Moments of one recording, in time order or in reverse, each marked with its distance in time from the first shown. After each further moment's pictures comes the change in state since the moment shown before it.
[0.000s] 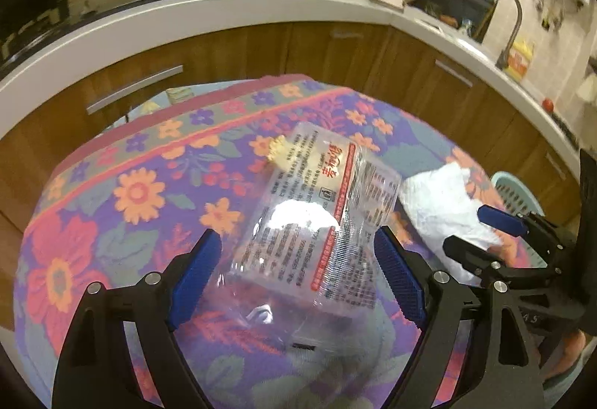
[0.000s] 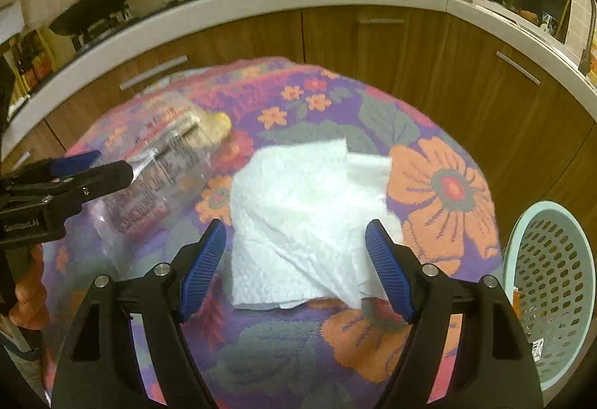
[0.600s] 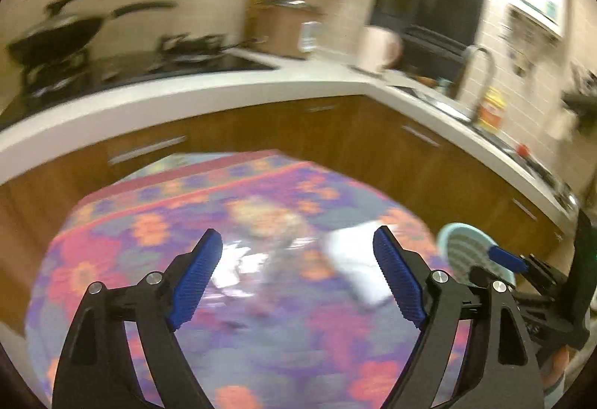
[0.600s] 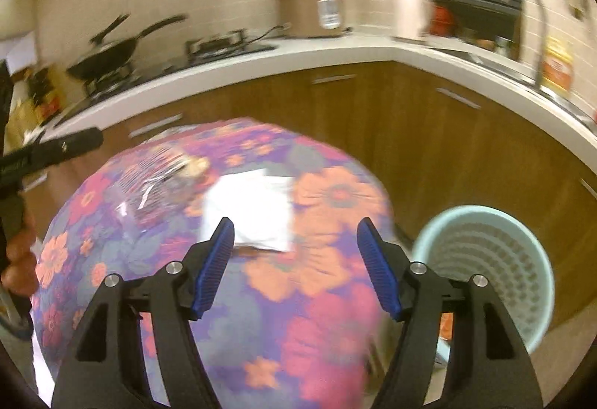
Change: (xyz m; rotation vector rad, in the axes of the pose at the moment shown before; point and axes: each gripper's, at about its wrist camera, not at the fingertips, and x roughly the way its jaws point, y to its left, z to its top) left arm -0.100 -0.024 -0.002 -0.075 -0.232 -0.032; right arm -0.112 -0.050 -0.034 0.011 -0.225 0.015
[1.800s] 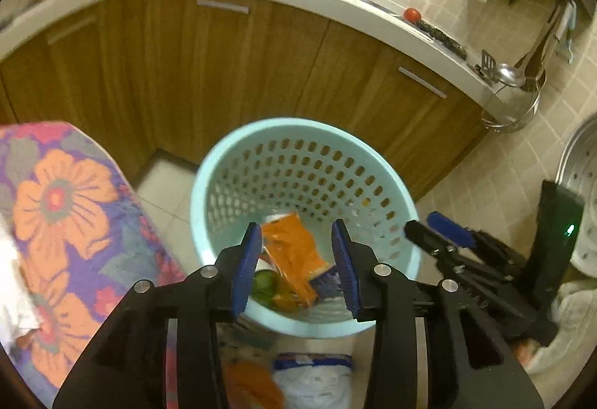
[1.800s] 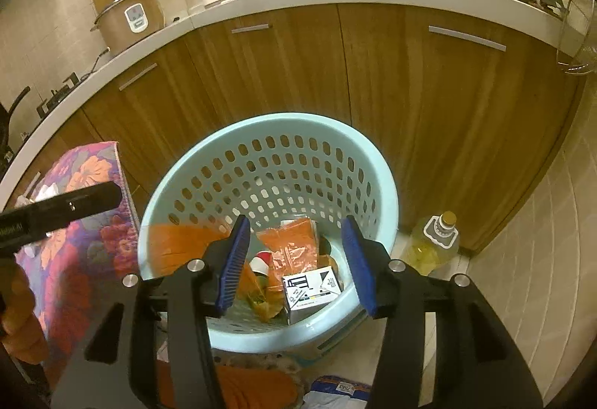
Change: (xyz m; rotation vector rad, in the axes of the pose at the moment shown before) left arm 0.174 -0.325 -0.084 0.326 0.374 -0.414; right arm -0.046 -0.280 -0.124 0.476 0.048 -0.305
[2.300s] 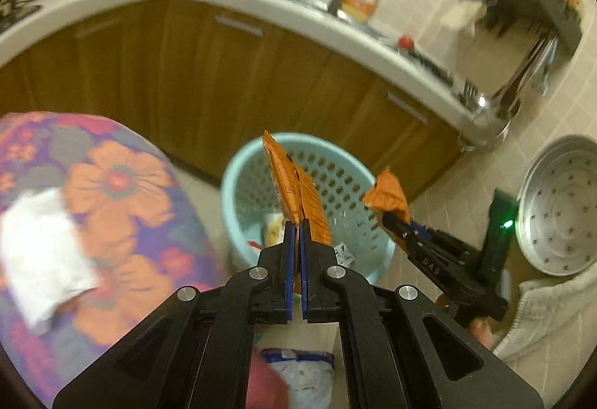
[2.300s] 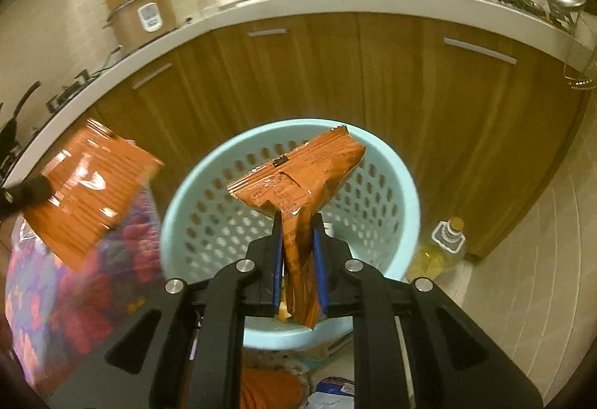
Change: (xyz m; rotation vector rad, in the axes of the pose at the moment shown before) left arm -0.055 0.022 -0.002 -0.075 -0.014 -0.082; right arm 0.004 0.012 0.004 -0.018 0.019 0.014
